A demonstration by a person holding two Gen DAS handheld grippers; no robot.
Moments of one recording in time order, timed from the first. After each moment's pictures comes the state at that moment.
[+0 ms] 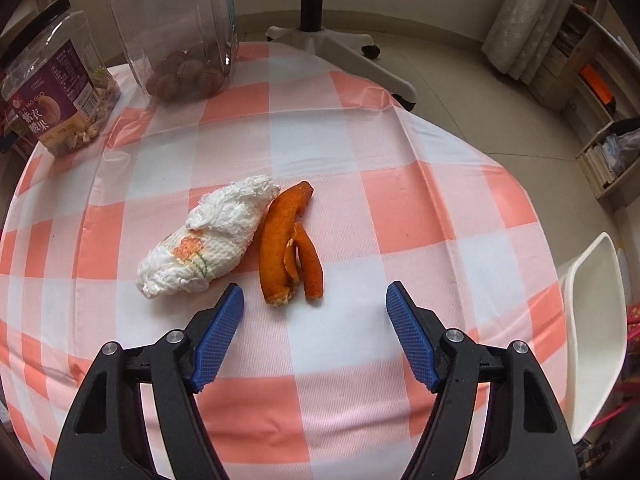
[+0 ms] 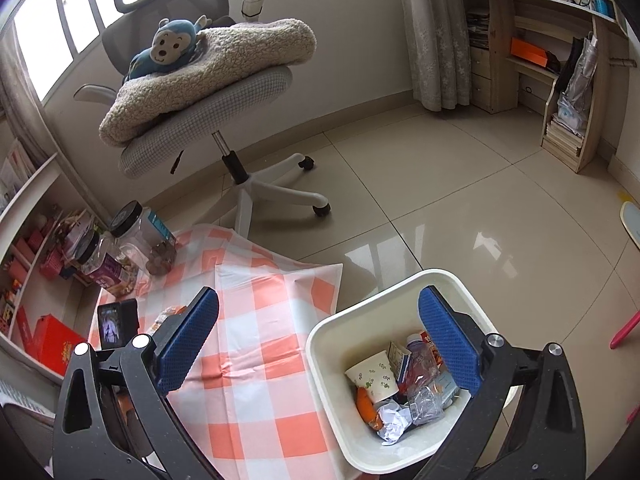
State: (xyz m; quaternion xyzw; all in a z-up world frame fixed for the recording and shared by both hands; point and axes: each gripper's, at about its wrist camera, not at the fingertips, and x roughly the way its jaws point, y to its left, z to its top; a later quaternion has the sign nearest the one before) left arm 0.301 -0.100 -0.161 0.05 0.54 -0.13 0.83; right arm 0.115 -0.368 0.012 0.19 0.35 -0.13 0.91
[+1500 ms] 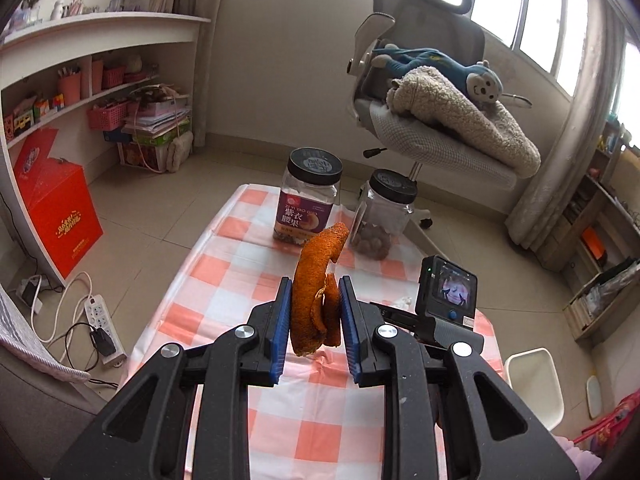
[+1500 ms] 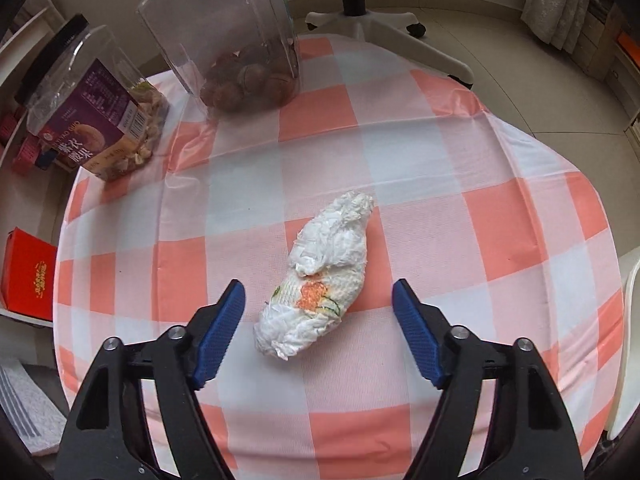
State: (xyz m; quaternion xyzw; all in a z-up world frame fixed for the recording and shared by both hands) left arm 0.164 0.143 0.044 -0.09 0.33 -0.03 0.94; right arm 0.348 -0.069 -0.162 0.13 0.56 -0.07 0.82
